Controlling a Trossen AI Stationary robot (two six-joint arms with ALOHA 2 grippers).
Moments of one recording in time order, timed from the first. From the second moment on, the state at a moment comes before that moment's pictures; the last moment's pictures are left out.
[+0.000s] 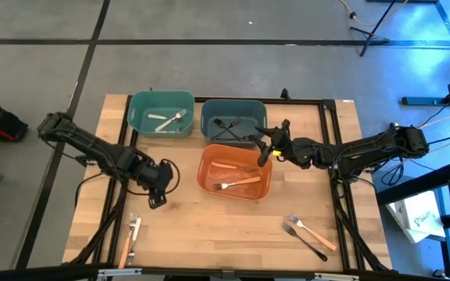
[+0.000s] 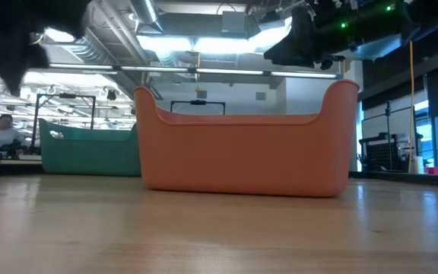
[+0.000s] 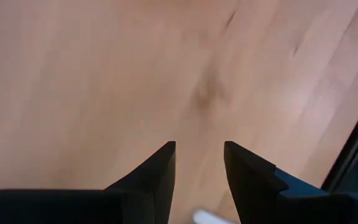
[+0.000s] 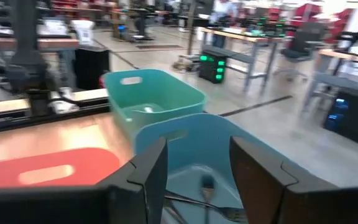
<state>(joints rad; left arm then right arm) -0.38 1.16 0.89 -1.00 0.04 -0.88 0.05 1.24 0.58 0.55 0.60 0.00</state>
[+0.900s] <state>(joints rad) -0.79 1.21 0.71 -0.89 0.16 -1.59 0.17 1.31 0.58 0.71 0.25 0.17</state>
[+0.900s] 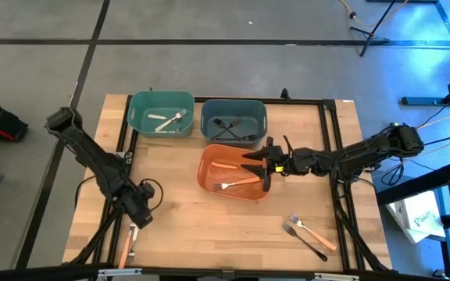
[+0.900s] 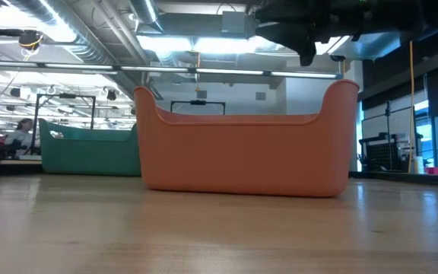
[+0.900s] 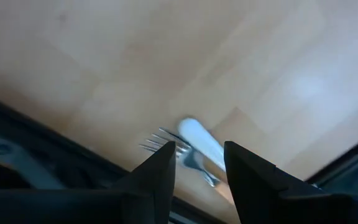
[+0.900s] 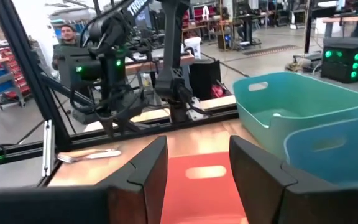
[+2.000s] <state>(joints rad) -0.79 1.61 0.71 -0.61 0.47 -1.48 0.17 1.31 0.58 0.71 0.30 0.17</state>
